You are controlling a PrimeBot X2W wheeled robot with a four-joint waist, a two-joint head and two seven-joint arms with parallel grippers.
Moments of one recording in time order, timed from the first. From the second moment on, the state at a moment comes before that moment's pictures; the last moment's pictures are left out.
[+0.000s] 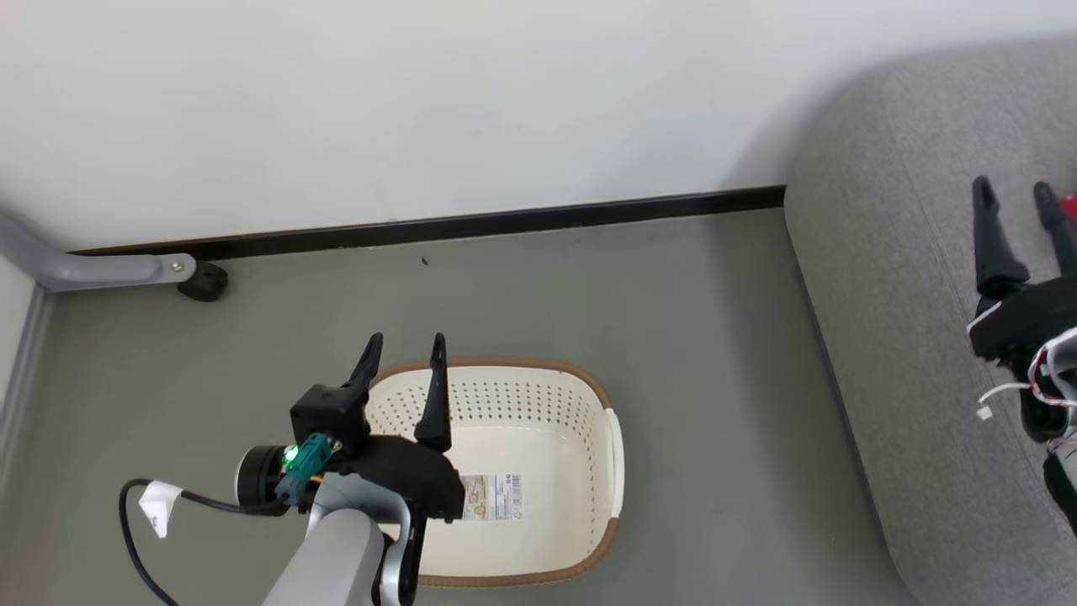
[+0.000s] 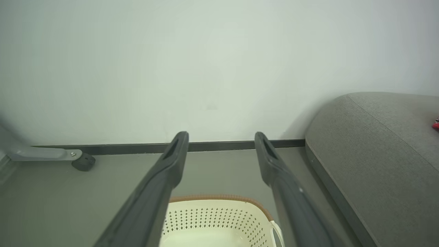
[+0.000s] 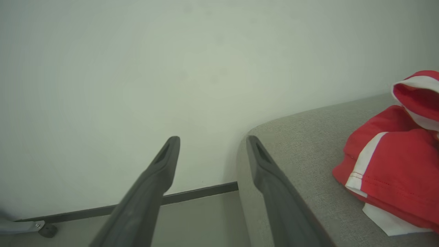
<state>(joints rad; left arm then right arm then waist) -0.41 0.04 -0.39 0.57 -0.47 0.10 -0.25 -0.68 -0.39 0.28 0.79 0.63 0.12 -0.25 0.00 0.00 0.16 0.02</state>
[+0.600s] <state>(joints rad) -0.29 0.10 -0.27 0.55 -0.42 0.11 -0.25 -0.47 -0.30 0.31 0.65 0.62 0.12 -0.25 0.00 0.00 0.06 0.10</state>
